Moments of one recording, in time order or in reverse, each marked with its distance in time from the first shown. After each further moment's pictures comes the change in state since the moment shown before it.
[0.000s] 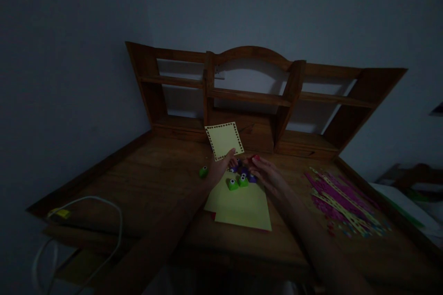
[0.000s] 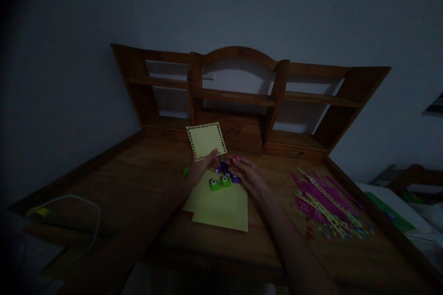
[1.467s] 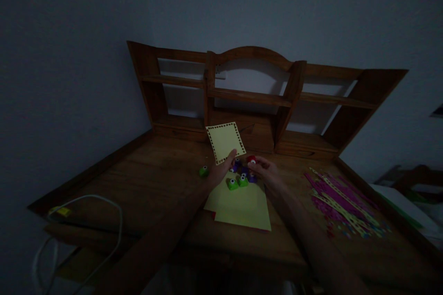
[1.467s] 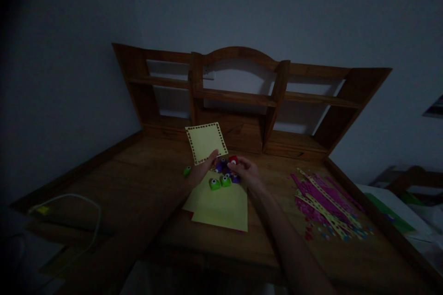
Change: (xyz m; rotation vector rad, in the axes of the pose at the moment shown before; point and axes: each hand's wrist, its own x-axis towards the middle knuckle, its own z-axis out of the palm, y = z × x) left_hand -0.012 0.002 0.000 -0.016 0.076 -0.078; right_hand 0.004 0.009 0.000 -0.260 0.133 -0.120
